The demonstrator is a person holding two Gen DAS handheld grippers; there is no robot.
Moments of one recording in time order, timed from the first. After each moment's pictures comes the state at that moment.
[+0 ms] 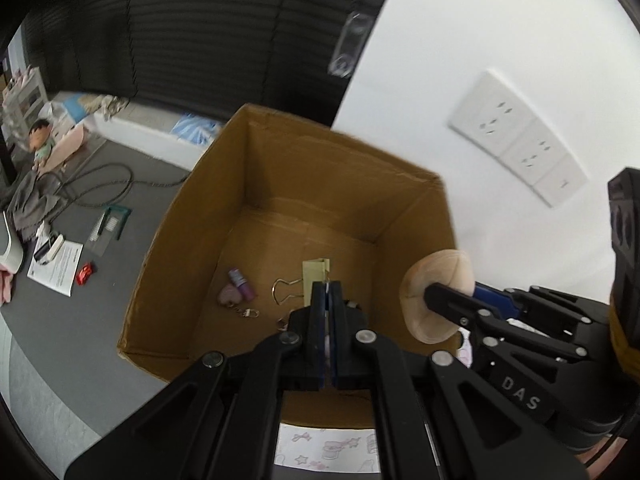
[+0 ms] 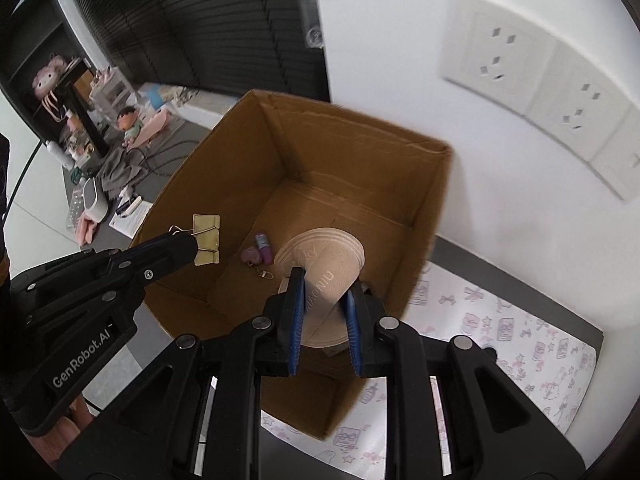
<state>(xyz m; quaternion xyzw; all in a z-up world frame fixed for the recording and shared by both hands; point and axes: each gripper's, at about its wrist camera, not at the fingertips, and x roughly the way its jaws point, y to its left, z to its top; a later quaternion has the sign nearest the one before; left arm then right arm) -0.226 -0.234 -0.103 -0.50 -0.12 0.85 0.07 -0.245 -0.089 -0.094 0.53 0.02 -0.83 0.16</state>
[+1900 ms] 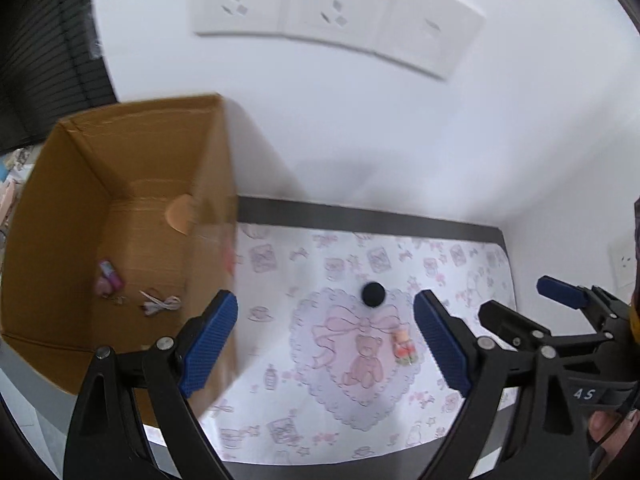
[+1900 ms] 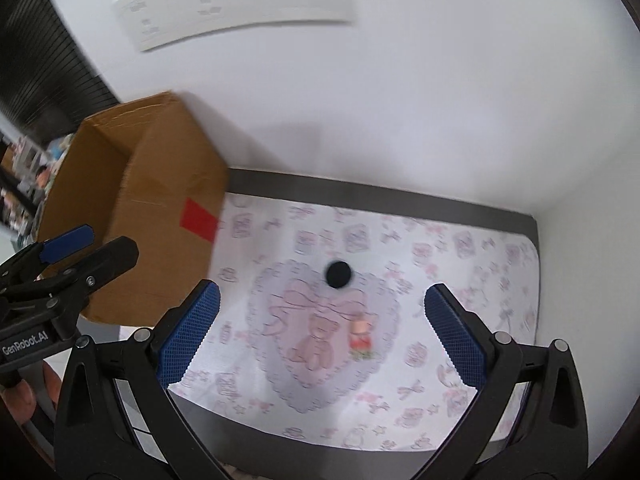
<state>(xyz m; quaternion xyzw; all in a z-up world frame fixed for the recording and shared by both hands) -0.207 0.008 -0.127 -0.55 -0.02 0.82 0.17 -0.174 0.178 -0.124 0.56 -0.07 -0.82 -0.02</state>
